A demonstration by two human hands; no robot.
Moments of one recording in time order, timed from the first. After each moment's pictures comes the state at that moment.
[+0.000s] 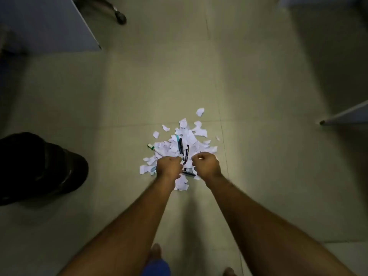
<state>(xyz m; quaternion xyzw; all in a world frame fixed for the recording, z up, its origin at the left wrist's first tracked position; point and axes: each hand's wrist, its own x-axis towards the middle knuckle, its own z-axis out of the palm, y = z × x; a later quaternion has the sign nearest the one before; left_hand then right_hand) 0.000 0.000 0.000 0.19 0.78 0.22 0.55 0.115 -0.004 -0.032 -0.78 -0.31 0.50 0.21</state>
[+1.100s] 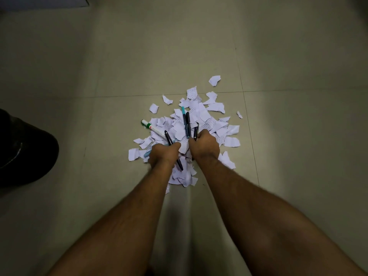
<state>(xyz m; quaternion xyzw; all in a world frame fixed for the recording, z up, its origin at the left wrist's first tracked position) -0.030 0.009 -0.181 0.24 0.86 0.18 0.41 0.076 0.029 -0.211 -0.81 -0.47 0.33 0.13</state>
